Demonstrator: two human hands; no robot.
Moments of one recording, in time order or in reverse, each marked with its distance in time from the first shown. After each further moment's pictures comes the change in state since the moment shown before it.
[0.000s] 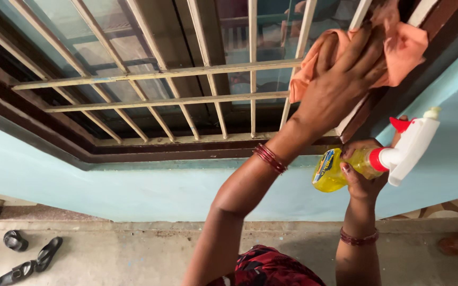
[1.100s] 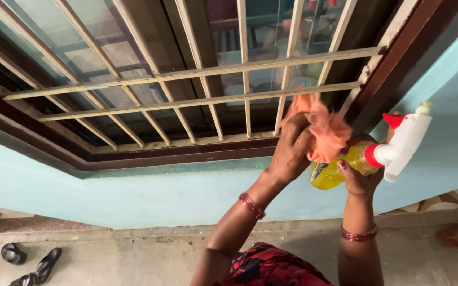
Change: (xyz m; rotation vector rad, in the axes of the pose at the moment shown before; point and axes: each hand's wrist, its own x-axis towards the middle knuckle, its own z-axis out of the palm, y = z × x) left_hand -0.146 0.018 0.011 -0.712 0.185 -0.208; right_hand -0.020 0.038 -0.030 0.057 0.095 0.082
